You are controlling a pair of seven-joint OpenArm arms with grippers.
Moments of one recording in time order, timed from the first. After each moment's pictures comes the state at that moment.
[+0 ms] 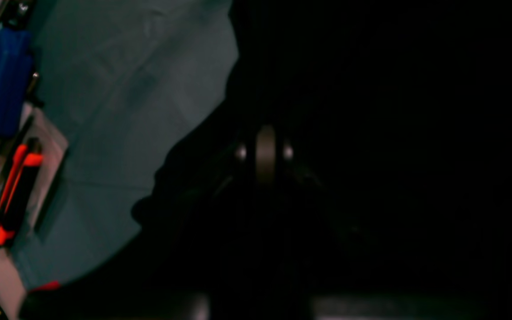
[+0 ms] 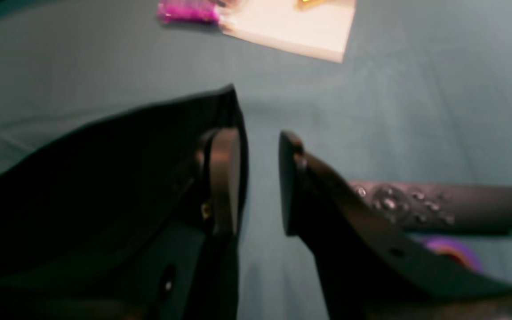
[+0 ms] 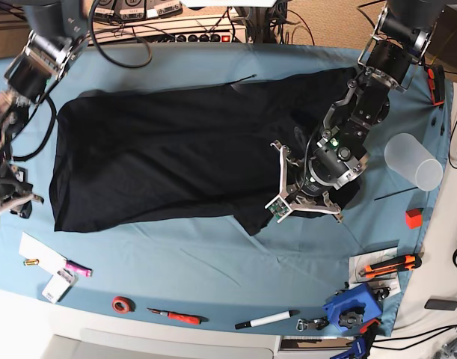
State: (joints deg) left arm -12.8 -17.0 26.6 97.7 -4.2 -17.9 50.6; right arm 22.2 28.1 35.2 65.9 14.8 30.0 -48.4
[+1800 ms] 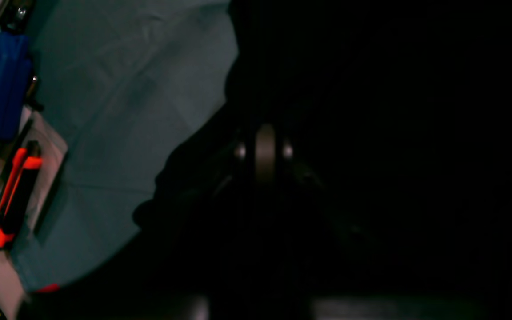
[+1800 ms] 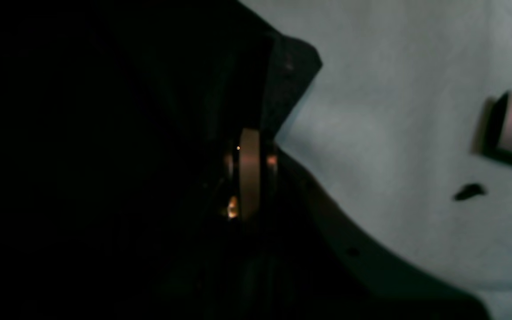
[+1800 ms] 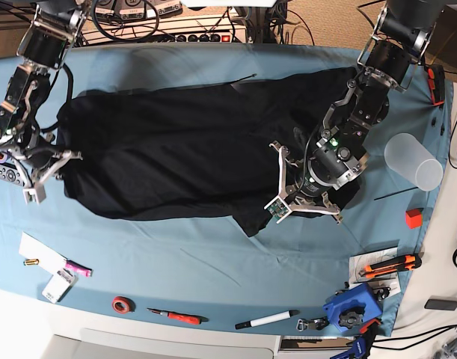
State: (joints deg) left arm -12.8 -16.9 26.6 97.7 -4.2 -17.9 49.9; right arm 4.7 25.5 27.5 83.3 24.6 32.3 -58.7
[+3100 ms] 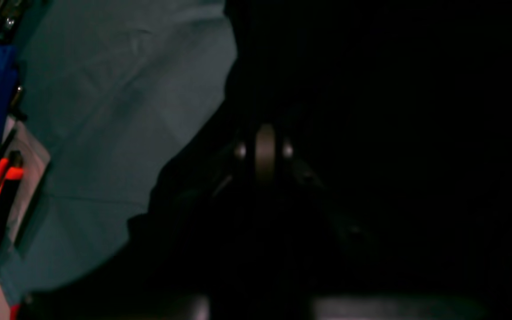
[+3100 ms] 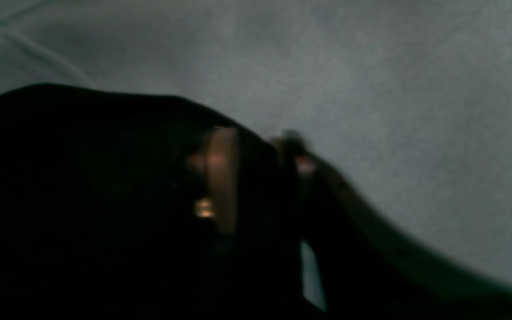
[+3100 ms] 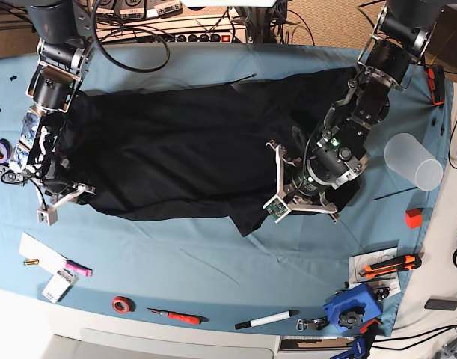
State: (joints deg) left arm -12.6 -16.9 26.6 97.7 -6.8 -17.9 48.6; right arm 20.8 23.0 22.1 55.2 18.1 26.9 -46.5
